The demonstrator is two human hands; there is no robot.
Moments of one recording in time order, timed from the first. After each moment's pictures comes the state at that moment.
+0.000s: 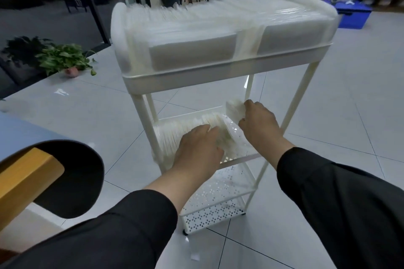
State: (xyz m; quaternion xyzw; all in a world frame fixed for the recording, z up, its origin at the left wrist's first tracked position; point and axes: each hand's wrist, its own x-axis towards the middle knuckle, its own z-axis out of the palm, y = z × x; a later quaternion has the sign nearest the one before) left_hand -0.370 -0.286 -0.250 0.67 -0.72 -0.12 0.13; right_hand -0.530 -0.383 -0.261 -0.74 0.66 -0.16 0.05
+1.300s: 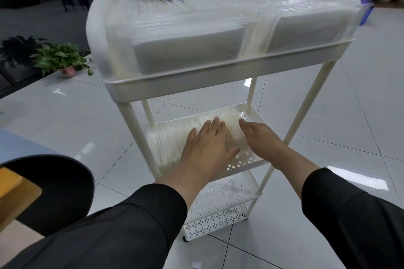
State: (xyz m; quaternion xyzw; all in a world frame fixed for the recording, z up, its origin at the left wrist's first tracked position) left_hand -0.375 -0.337 -0.284 0.64 -0.77 -0.06 0.06; right_hand -0.537 -0.381 -0.279 -0.65 0.62 -0.25 0.37
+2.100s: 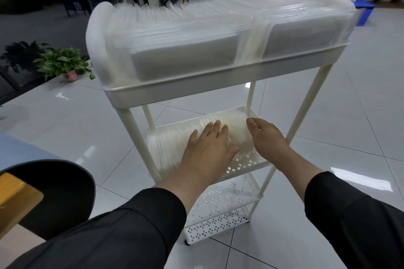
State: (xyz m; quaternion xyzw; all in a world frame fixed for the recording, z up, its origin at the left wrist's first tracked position) left_hand -0.377 -0.337 -0.278 0.63 -0.77 -0.06 0.05; right_hand -0.548 -0.392 -0.291 -0.64 0.62 -0.31 0.33
